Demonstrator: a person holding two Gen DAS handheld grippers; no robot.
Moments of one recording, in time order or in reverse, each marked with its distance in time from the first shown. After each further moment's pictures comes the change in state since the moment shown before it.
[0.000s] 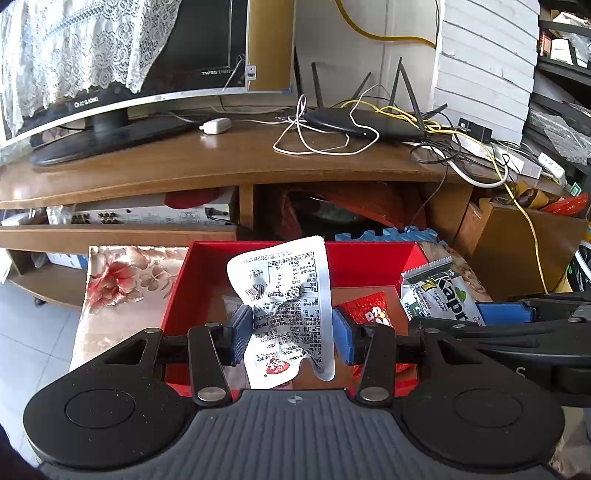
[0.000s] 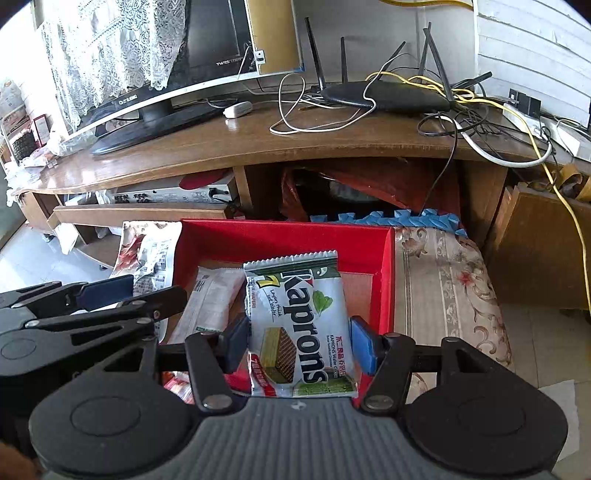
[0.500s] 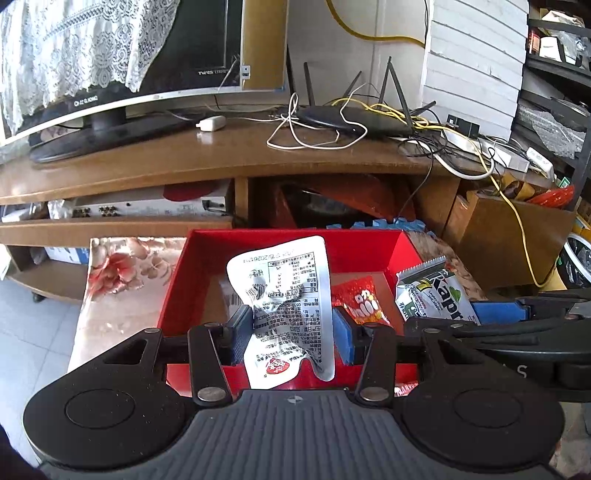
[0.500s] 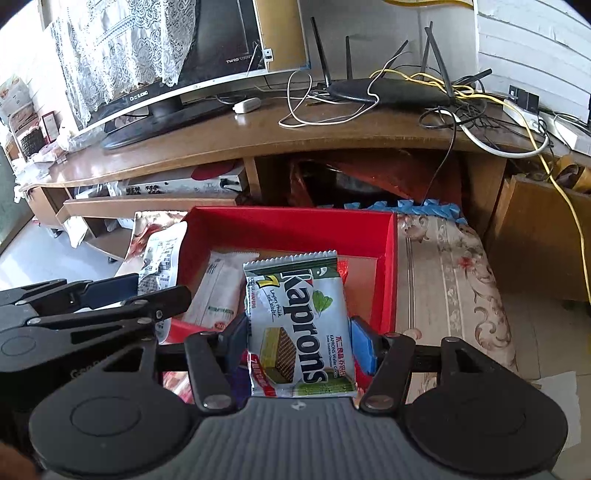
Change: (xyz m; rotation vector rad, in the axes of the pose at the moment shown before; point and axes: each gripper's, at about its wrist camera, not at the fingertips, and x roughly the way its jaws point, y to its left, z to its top) left arm -0.019 -0.002 -0.013 0.012 0.001 -0.021; right arm -0.017 0.004 -0.019 -0.004 0.001 0.020
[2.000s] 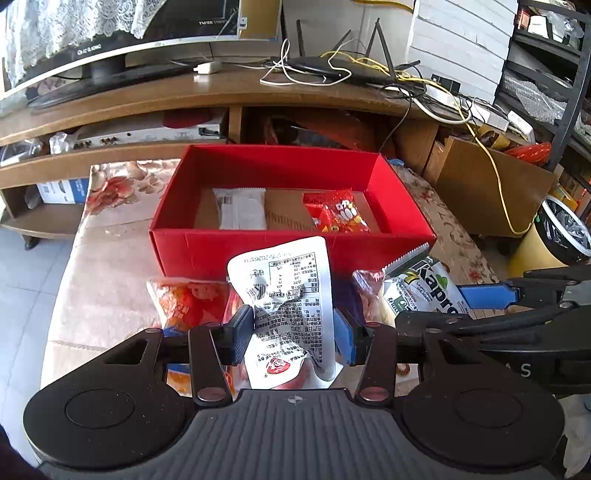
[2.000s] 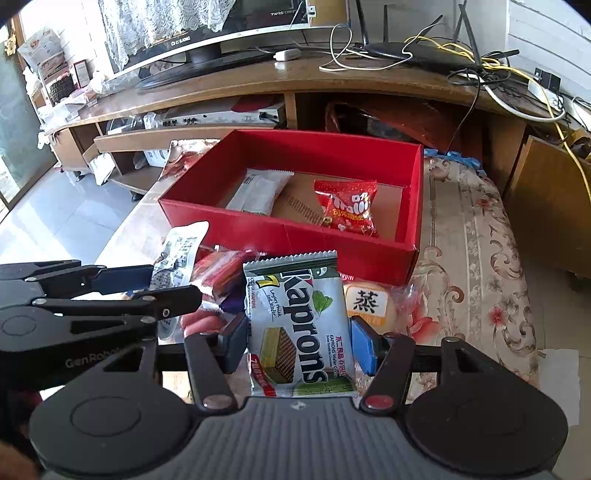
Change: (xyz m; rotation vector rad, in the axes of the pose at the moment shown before) left arm -0.037 0.000 -0.064 -0.024 0.124 -0.056; right arm -0.026 0.016 -0.071 -0.101 0.107 0.052
